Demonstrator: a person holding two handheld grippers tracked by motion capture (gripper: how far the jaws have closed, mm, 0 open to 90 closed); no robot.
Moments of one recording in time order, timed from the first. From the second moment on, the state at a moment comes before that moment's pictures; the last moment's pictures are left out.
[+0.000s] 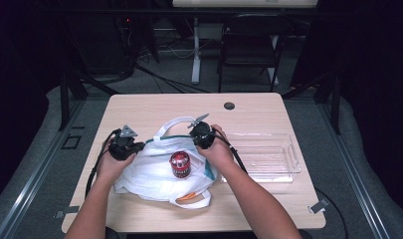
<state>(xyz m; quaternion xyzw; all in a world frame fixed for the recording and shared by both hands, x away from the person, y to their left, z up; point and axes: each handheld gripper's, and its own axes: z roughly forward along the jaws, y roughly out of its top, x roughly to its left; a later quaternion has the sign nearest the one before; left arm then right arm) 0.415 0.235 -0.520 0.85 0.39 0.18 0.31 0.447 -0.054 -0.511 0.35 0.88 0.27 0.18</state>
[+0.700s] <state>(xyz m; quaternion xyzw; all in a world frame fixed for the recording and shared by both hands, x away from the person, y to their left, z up) 0.414 0.234 -0.519 0.85 0.38 0.19 0.32 0.447 -0.054 -0.513 0.36 0.88 0.27 0.16</state>
